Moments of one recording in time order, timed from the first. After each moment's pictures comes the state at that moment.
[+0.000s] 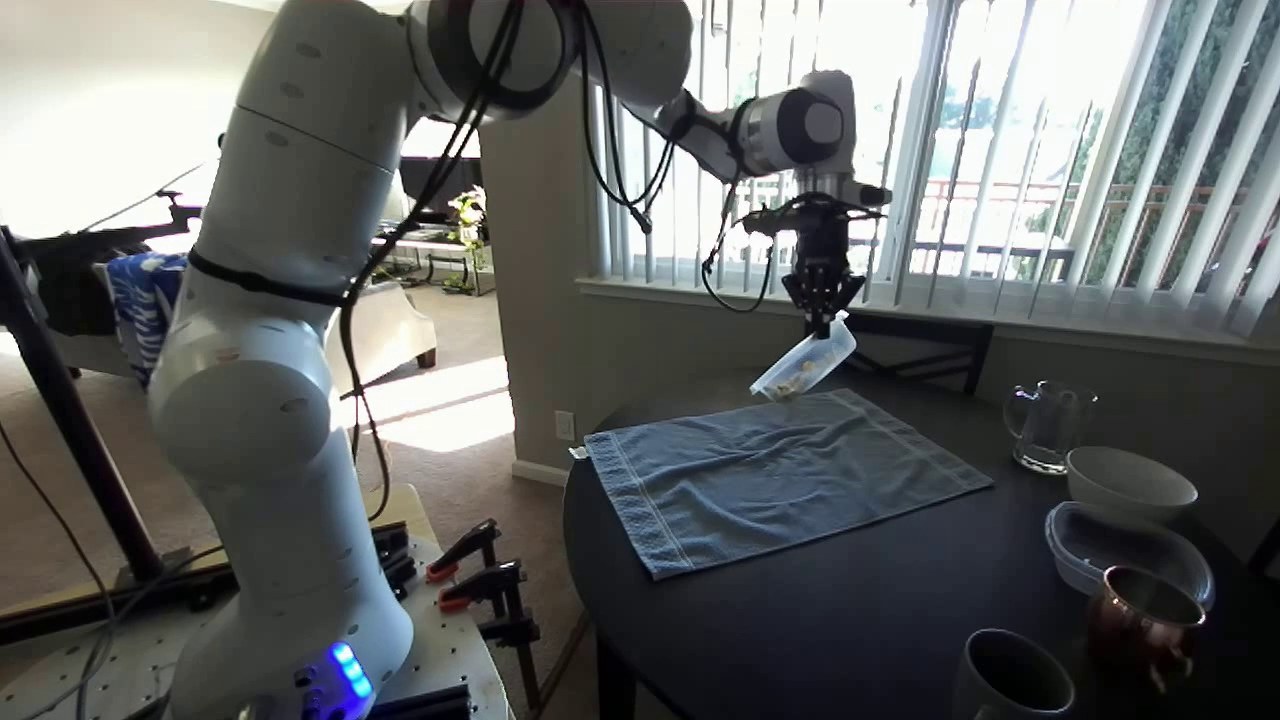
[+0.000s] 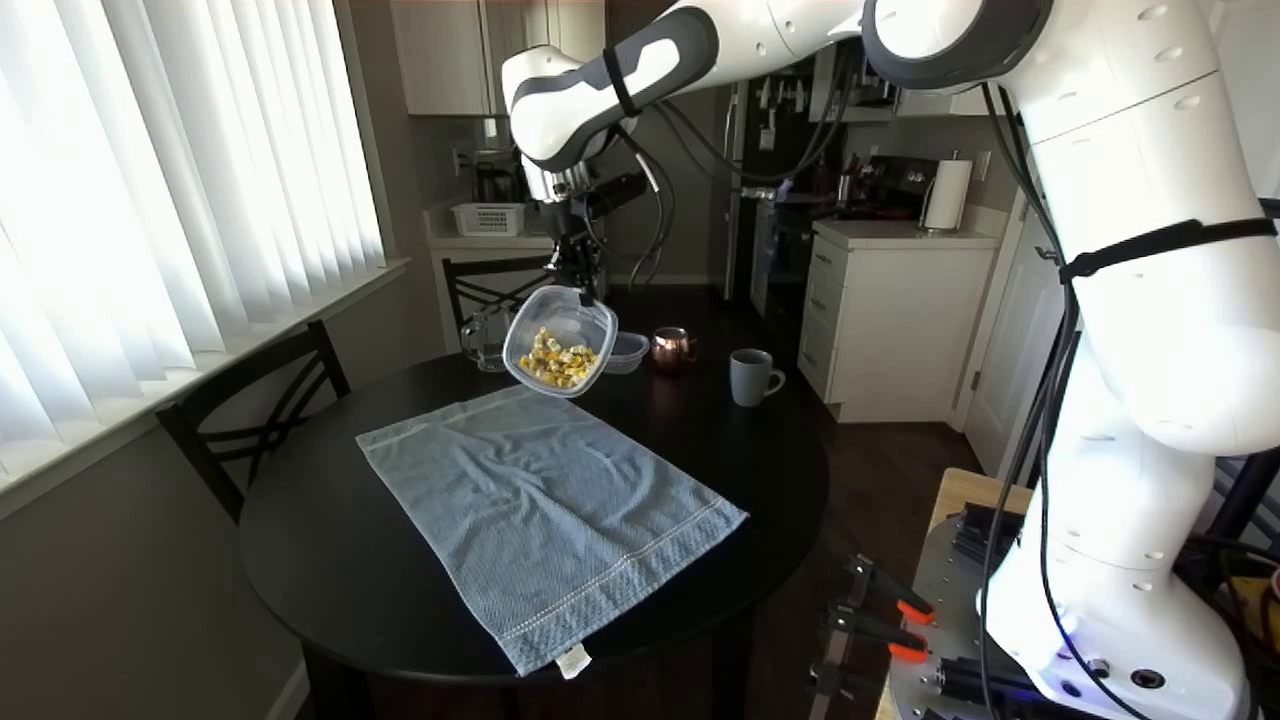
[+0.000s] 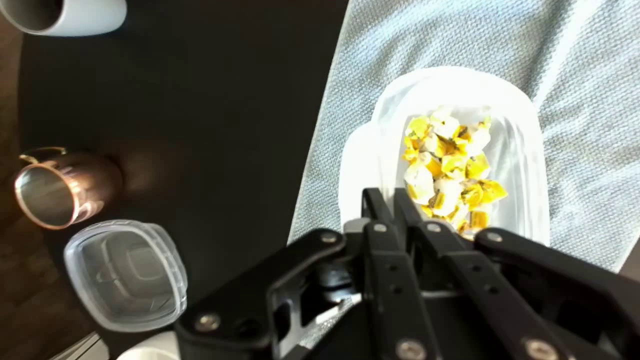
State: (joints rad) arm 0.03 0.48 -0.03 -1.45 -0.21 1.86 0.07
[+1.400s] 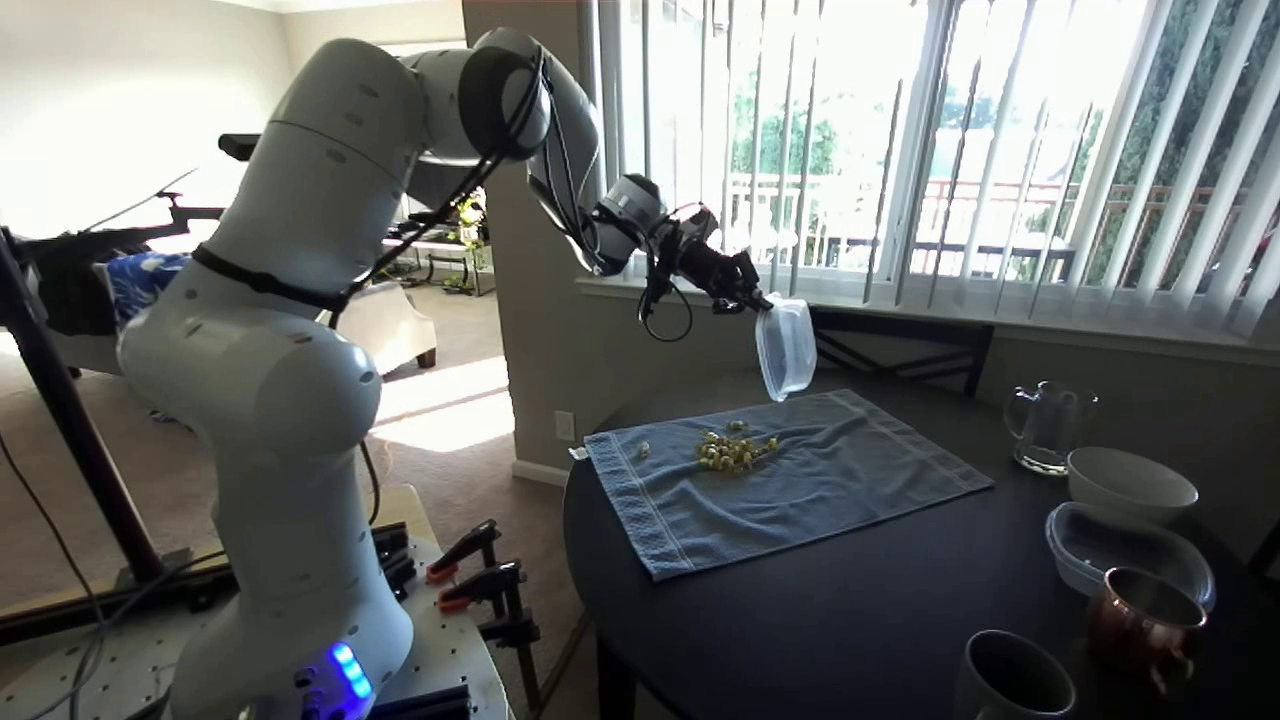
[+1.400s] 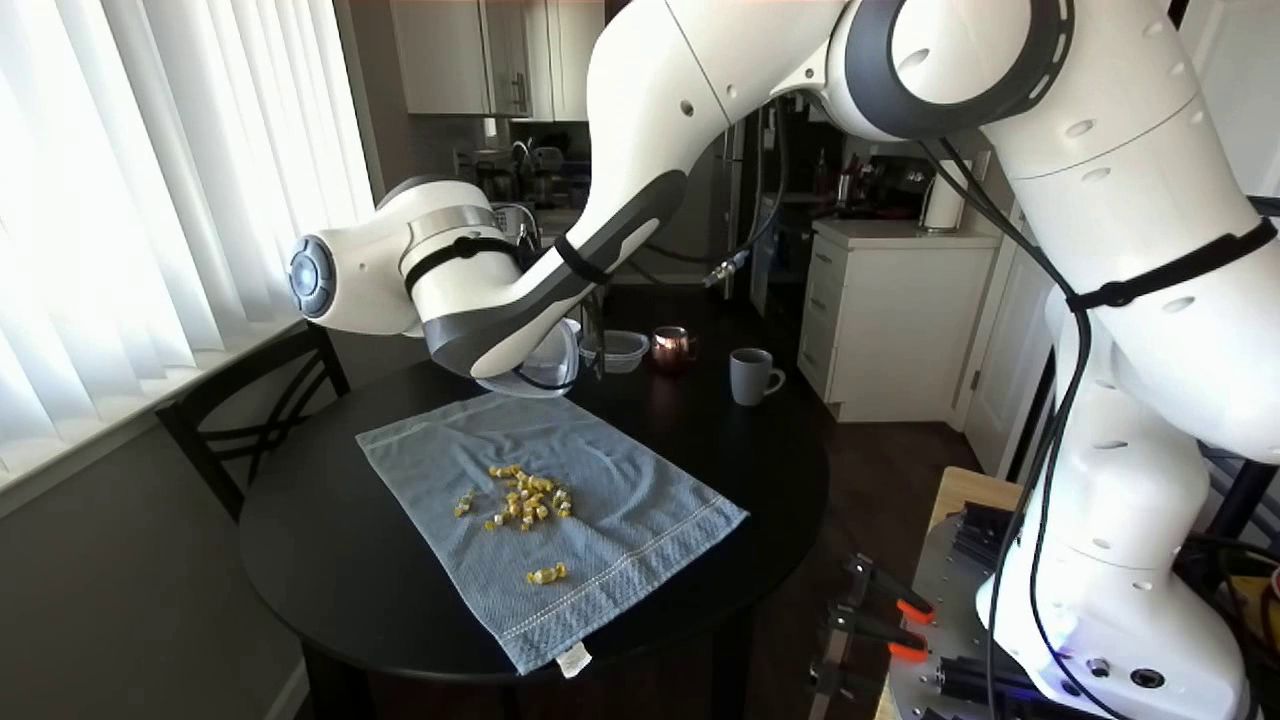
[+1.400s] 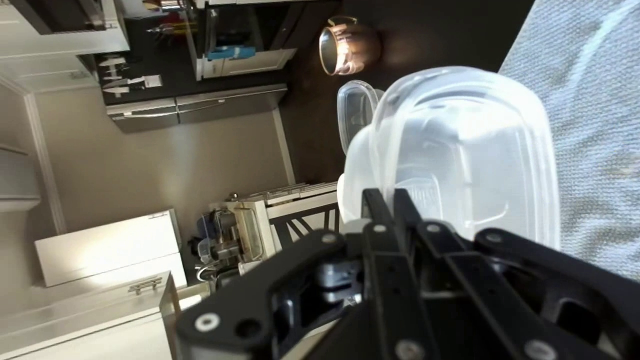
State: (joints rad) arm 0.46 0.64 0.01 -1.50 -1.15 1.61 0.72
